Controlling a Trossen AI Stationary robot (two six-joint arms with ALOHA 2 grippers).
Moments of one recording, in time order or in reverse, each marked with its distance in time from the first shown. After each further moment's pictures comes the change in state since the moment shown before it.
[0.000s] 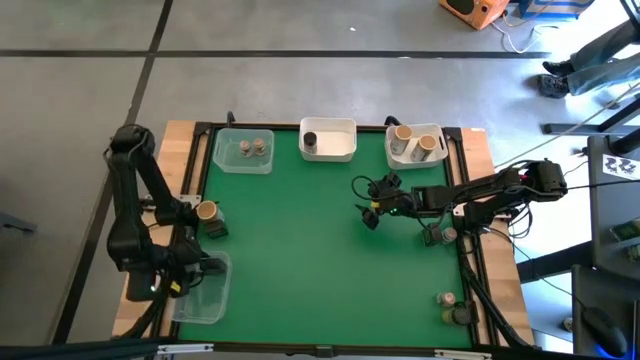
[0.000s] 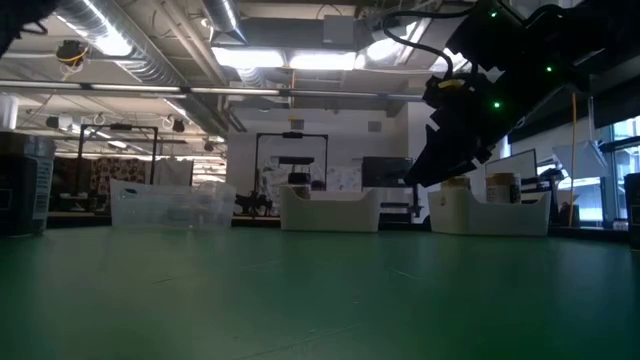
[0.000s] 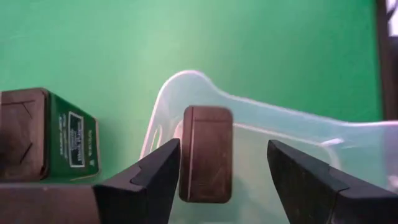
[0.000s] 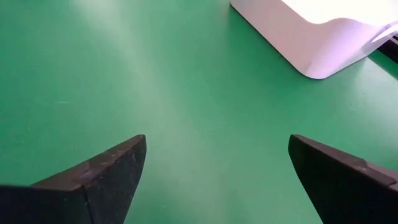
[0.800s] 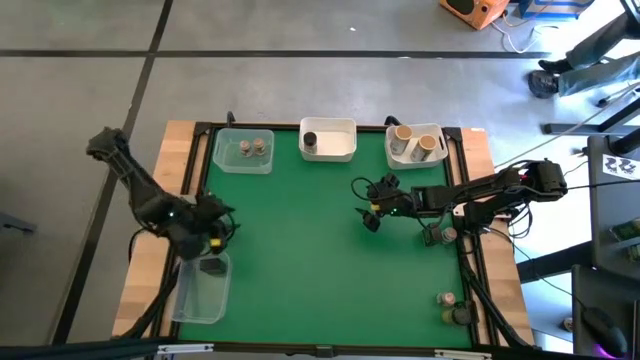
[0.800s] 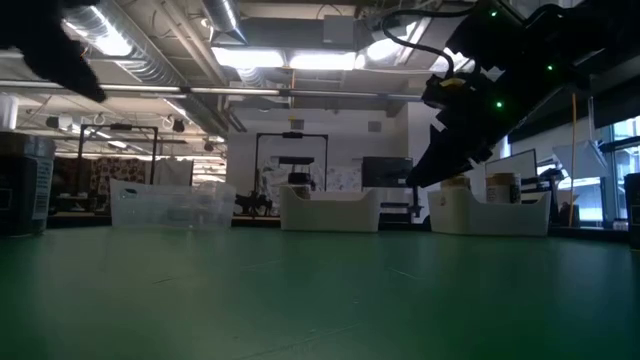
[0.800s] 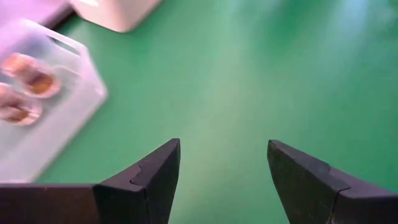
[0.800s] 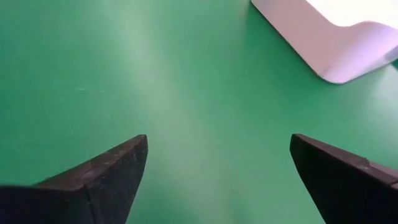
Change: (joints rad) left arm 0.664 -0.239 0.001 -0.002 -0.158 0.507; right arm 0.000 0.000 0.000 0.006 -0.052 -0.073
